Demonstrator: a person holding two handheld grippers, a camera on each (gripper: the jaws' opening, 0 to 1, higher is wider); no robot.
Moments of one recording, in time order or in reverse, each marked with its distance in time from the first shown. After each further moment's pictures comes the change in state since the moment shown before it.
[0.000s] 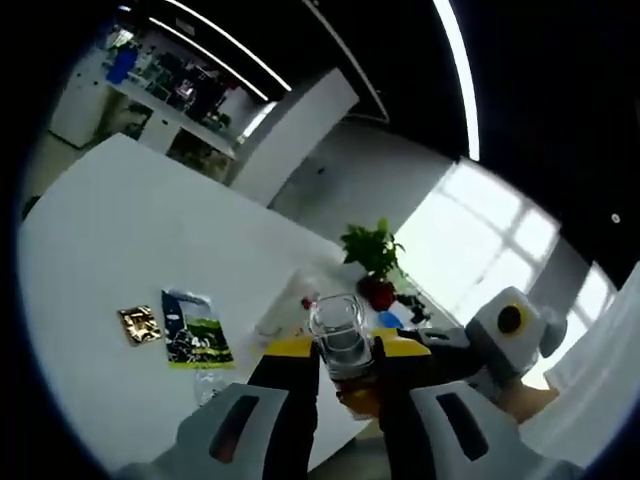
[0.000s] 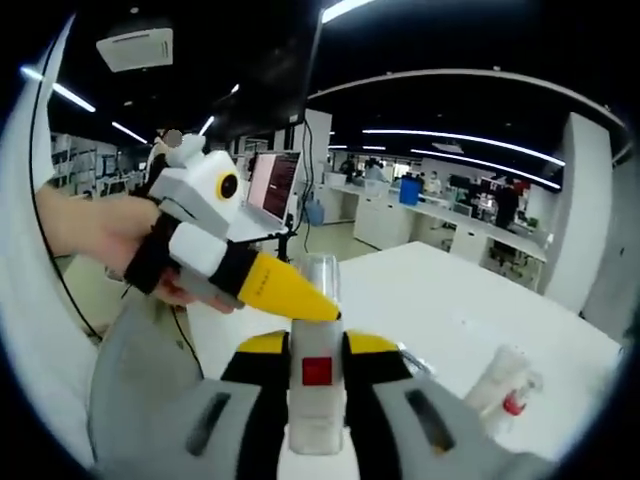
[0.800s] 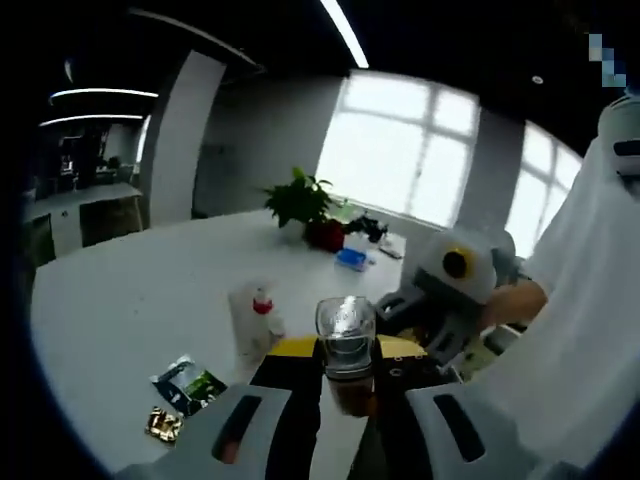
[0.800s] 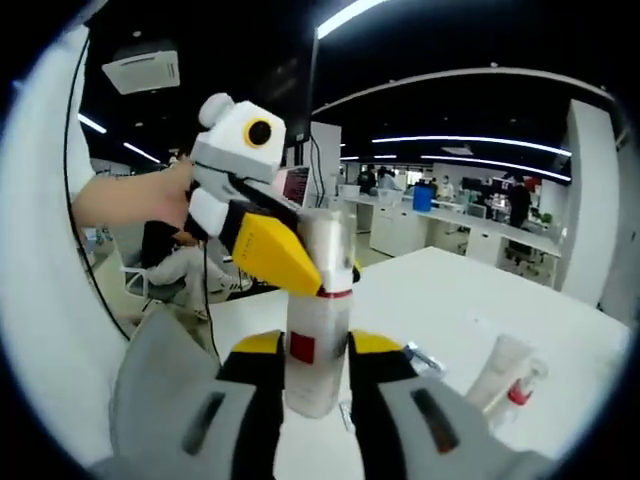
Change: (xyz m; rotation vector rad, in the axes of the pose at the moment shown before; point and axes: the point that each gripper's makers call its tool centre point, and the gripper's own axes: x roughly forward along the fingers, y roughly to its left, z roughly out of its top) left arm 0.014 -0.062 0.000 0.536 0.326 -0.281; right arm -0.035 -0.002 -0.004 0.042 -0.060 0.095
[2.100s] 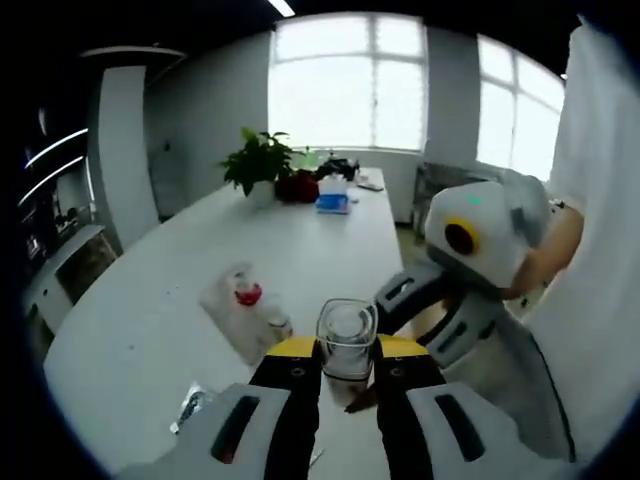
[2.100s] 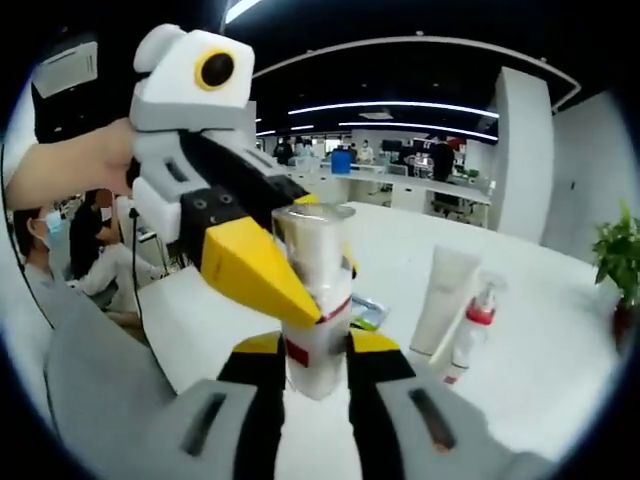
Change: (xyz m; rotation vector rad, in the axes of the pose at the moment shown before) left arm 0.084 0.035 -0.048 0.254 0.230 -0.059; right arm 0.001 -0.068 -0.087 0.158 0.149 -0.389
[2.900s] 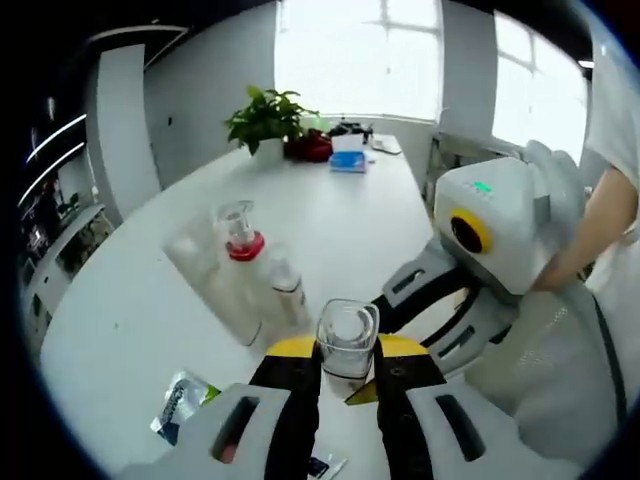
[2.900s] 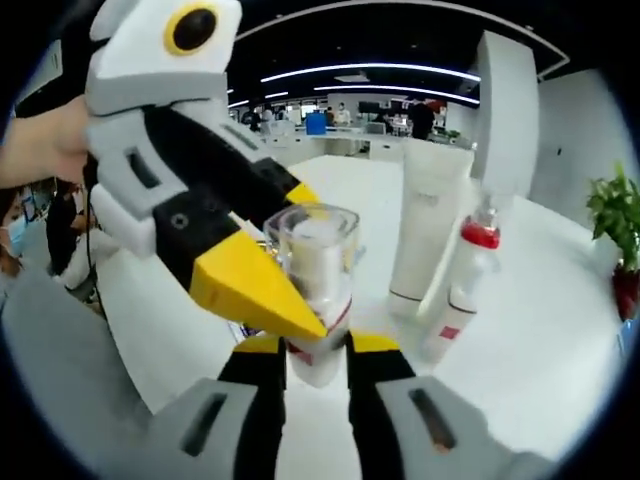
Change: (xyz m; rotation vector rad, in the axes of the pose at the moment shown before) left arm 0.071 0.033 -0.062 -0.025 0.128 0.039; right arm 0.043 -0.039 -0.081 0.056 0.162 -0.038
